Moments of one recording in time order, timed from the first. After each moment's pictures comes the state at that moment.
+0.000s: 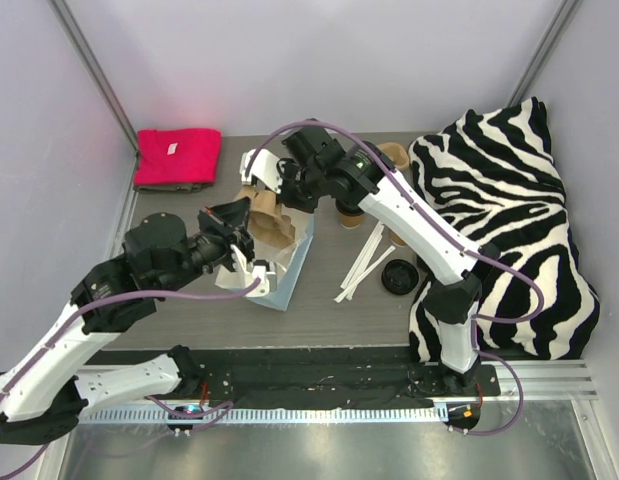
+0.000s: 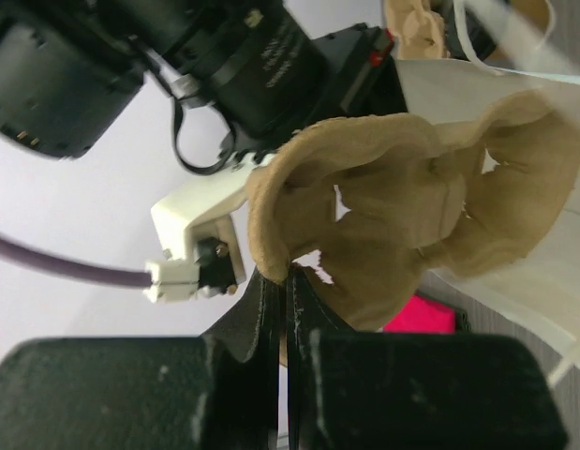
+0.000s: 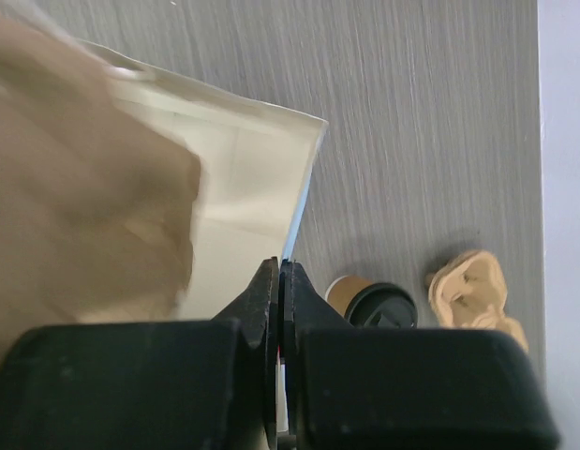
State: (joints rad) left arm -0.93 0.88 1.37 -0.72 -0.13 1.37; right arm 0.89 1.94 2.33 -1.16 -0.11 -0.59
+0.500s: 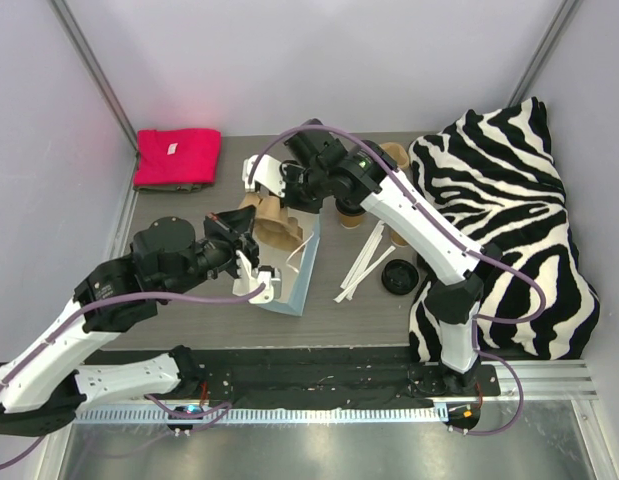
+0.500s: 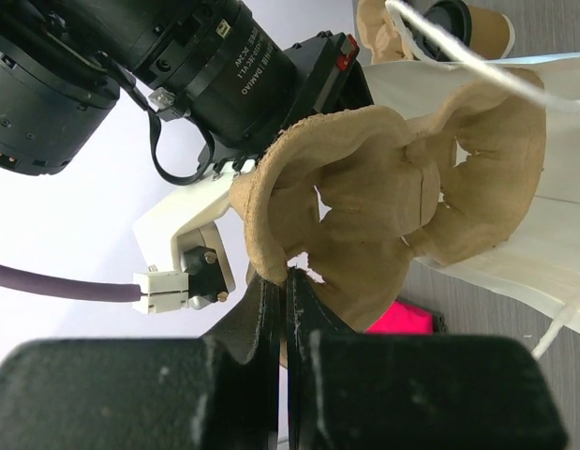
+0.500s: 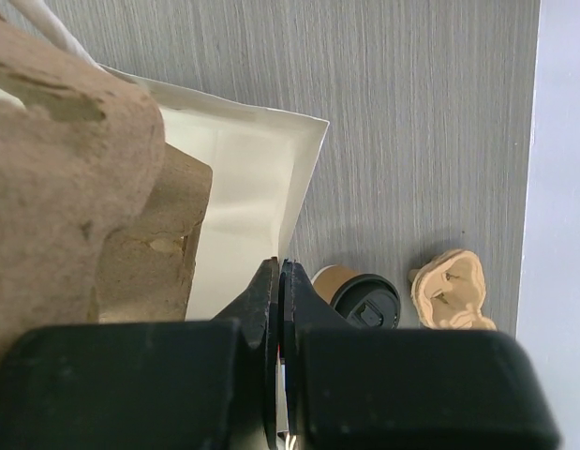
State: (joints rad) left arm -1.02 0.90 1.36 -0.76 -0.17 1.34; right arm 0.89 1.93 2.33 -1.20 -0.12 -0.68
